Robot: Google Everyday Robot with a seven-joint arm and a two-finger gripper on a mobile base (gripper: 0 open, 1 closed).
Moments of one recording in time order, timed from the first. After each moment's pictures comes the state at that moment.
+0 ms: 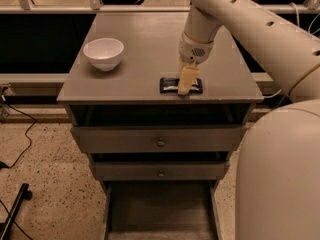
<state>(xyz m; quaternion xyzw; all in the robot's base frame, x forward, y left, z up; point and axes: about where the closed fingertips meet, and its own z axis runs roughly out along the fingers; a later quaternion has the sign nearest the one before) 0.658 -0.078 0.829 -0.71 0.70 0.05 0.09</state>
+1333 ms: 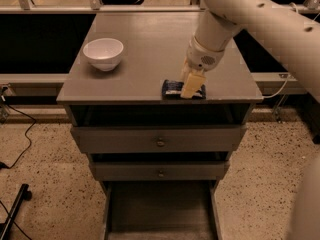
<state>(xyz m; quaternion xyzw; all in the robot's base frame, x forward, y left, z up) 0.626 -0.081 0.840 -0.70 0.69 0.06 0.14</state>
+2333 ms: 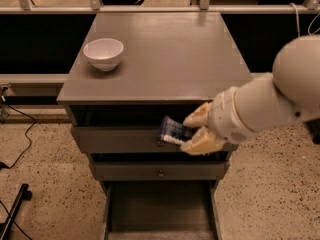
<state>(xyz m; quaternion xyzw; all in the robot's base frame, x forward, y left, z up) 0.443 -0.071 0.850 -0.64 0.70 0.12 0.31</state>
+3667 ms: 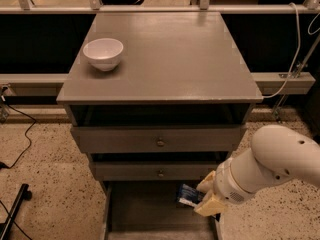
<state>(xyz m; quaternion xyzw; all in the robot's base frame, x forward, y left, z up) 0.377 -0.119 0.657 -0.58 0.77 0.18 0.16</state>
